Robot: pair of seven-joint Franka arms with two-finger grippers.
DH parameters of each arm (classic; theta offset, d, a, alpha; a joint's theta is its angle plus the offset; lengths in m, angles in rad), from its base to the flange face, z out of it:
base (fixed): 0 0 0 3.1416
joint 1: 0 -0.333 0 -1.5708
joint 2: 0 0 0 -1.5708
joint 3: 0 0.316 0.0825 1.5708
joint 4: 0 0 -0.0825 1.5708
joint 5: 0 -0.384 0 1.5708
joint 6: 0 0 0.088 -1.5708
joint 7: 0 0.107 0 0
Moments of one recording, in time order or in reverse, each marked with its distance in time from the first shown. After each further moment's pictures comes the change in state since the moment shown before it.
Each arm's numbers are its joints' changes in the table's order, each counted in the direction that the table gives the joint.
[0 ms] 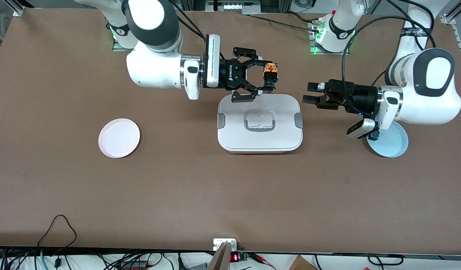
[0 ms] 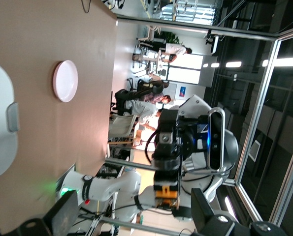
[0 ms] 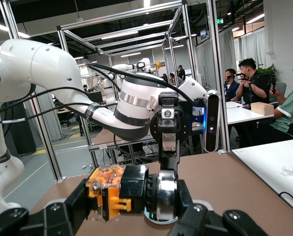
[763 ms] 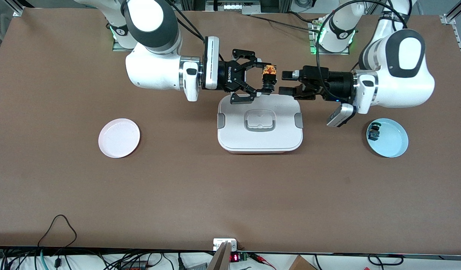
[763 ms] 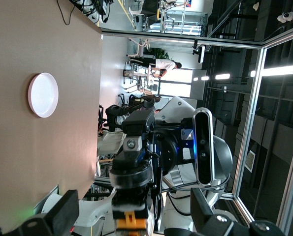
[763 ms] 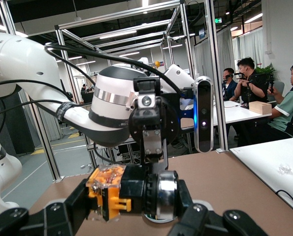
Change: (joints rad) left arm 0.001 0.078 -0.153 -0.068 0.107 -0.196 0.037; right arm 0.004 -0.004 -0.003 0.000 0.000 0.000 -0.001
